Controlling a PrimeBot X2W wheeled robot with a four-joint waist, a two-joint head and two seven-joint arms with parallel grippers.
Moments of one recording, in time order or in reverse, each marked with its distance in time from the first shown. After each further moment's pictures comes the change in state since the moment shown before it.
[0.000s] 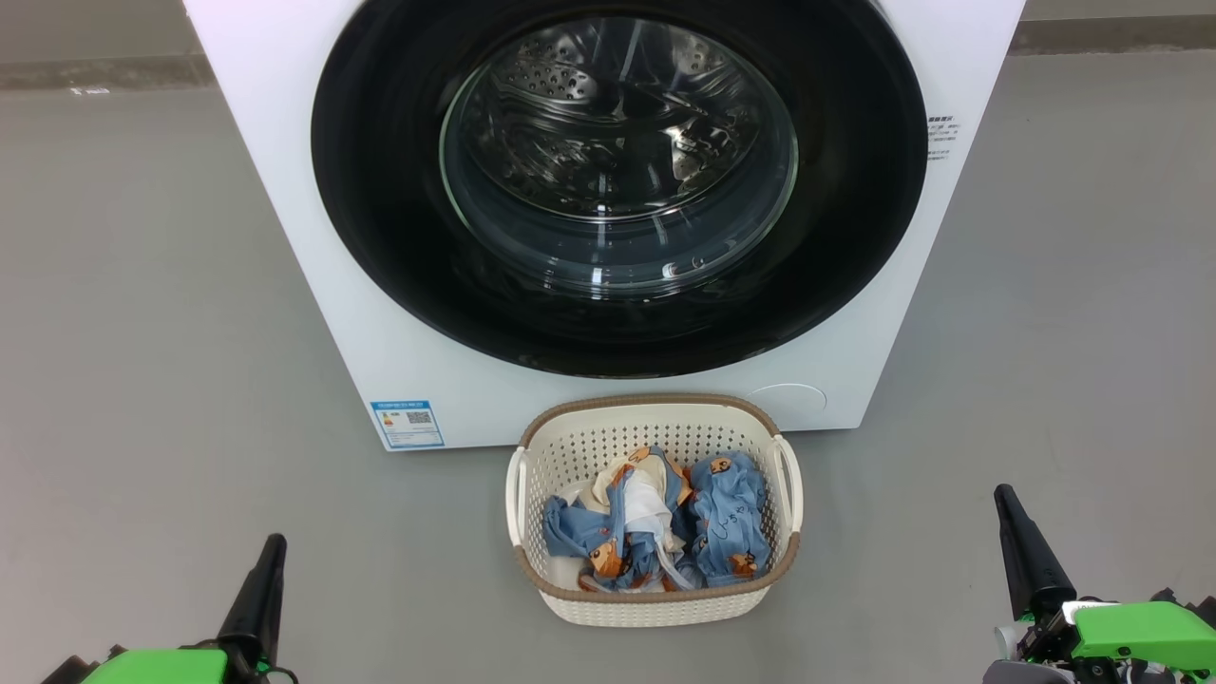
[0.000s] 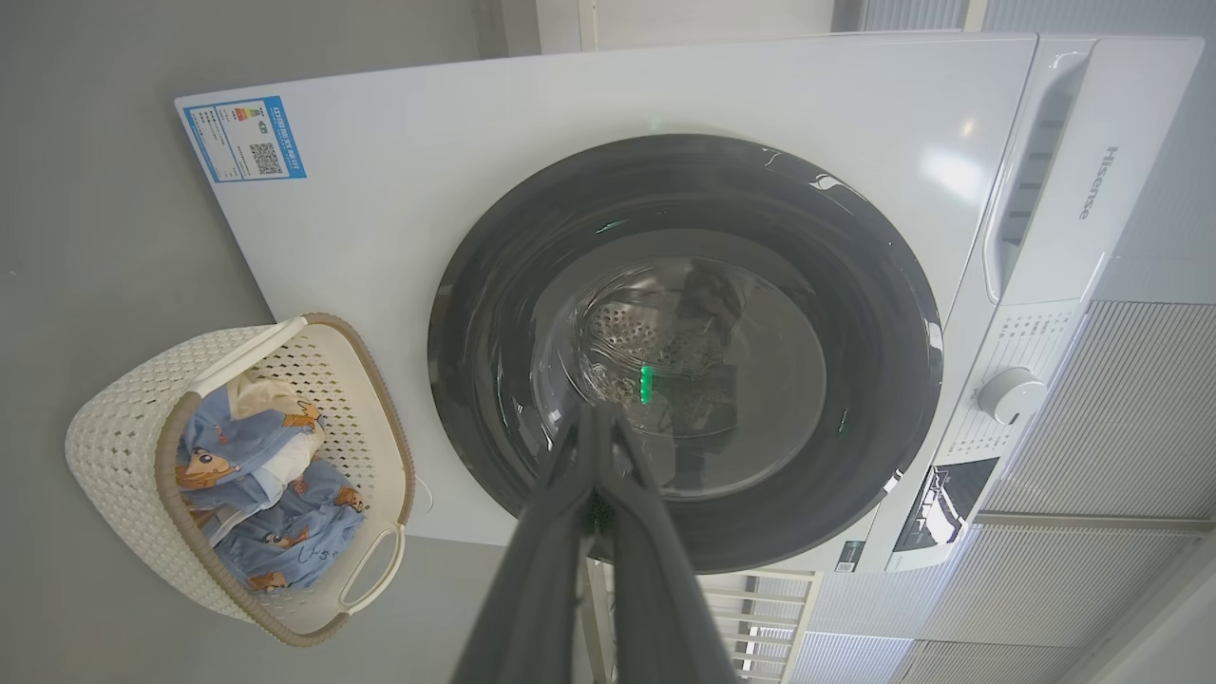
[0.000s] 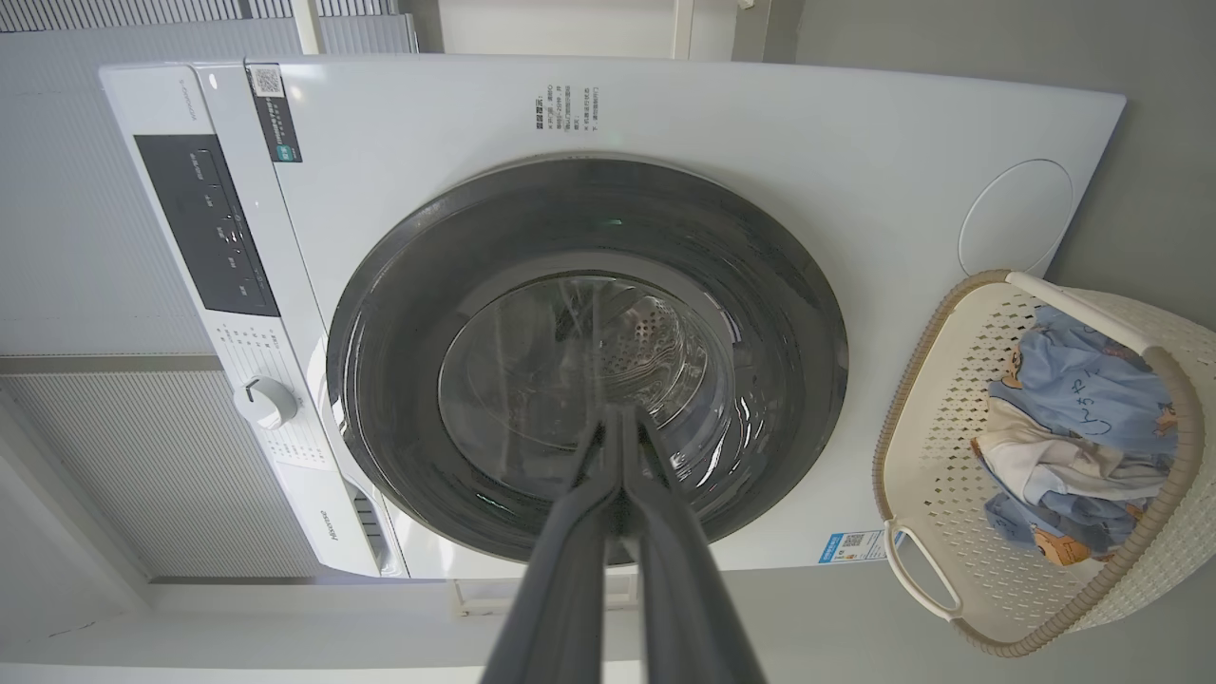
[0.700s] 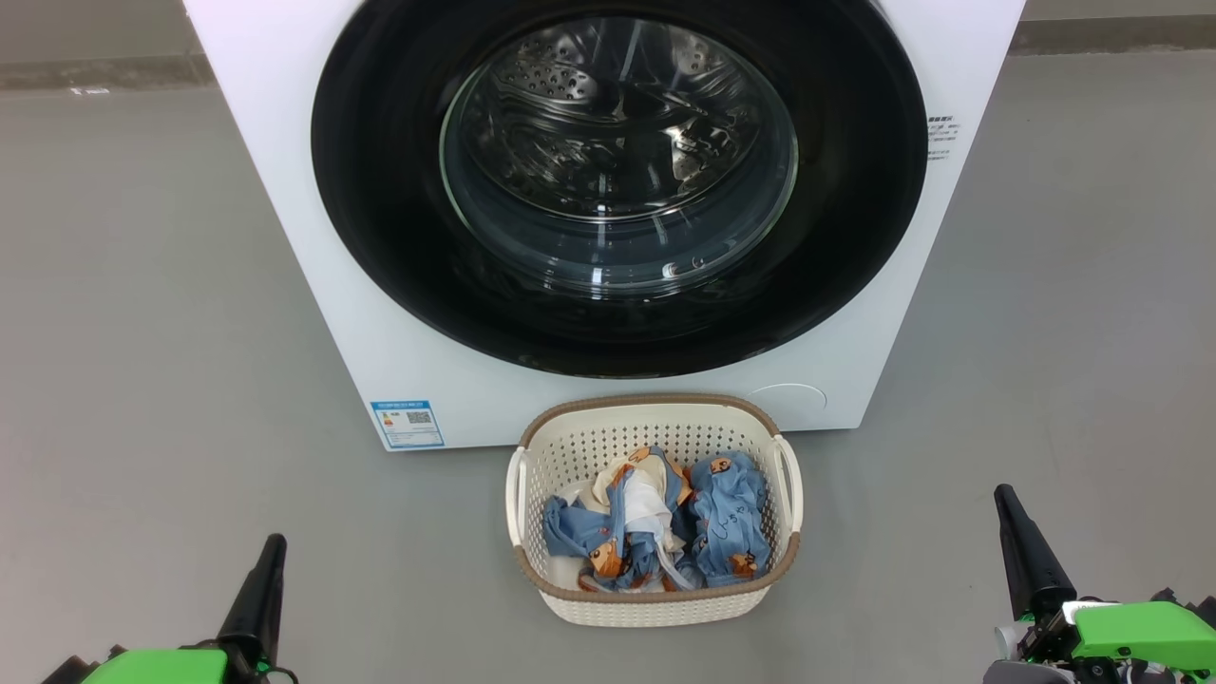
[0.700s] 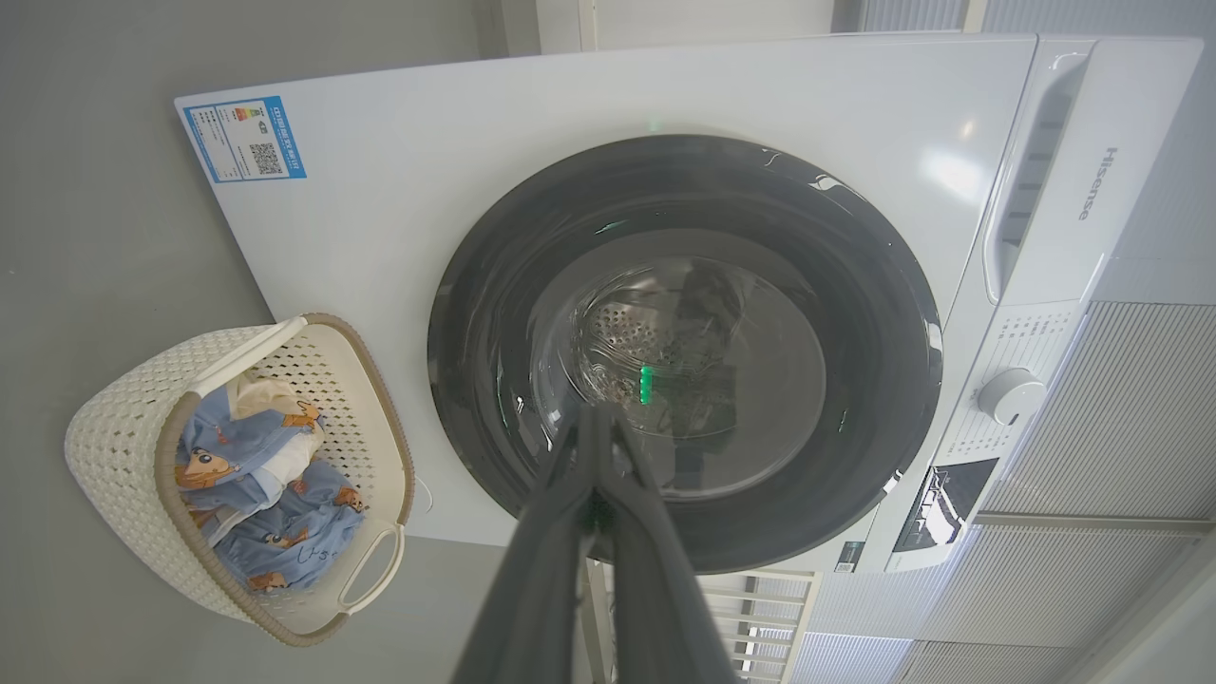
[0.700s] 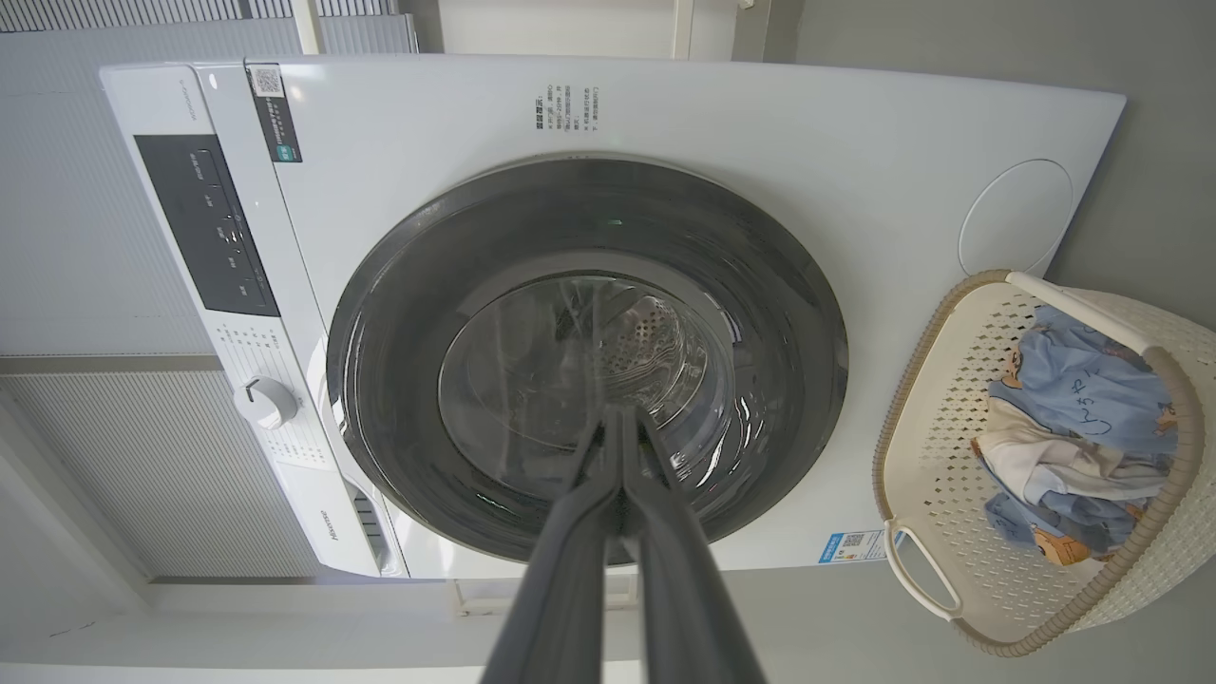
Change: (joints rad) left arm 0.000 -0.001 0.001 0.000 0.000 0.000 0.000; right arm 0.000 0.000 -0.001 0.000 0.000 0.000 0.001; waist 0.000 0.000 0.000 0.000
